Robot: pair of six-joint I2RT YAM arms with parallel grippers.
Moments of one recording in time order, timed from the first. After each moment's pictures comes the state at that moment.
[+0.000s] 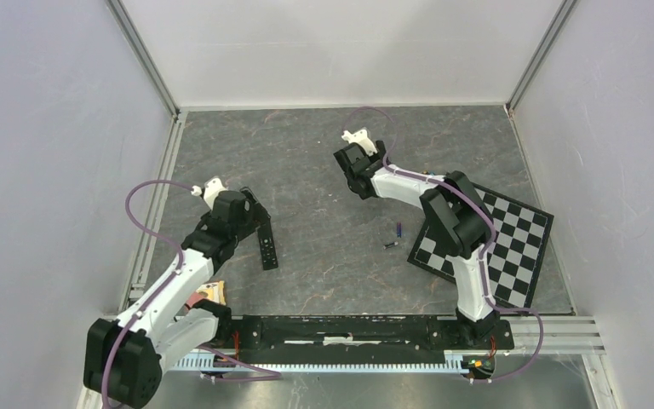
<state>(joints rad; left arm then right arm) -0.33 0.94 0.56 -0.34 -0.33 -0.78 0.64 2.08 1.44 -0.30 0.90 0.05</state>
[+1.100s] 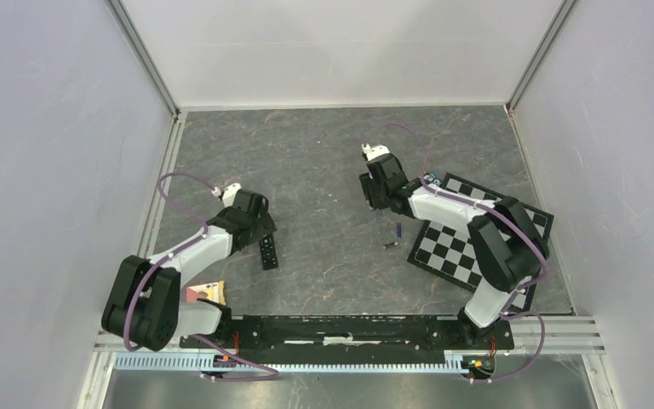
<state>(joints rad) -0.33 1.27 0.56 -0.28 -0.33 -0.75 0.60 1.75 1.08 -0.19 0.28 0.15</state>
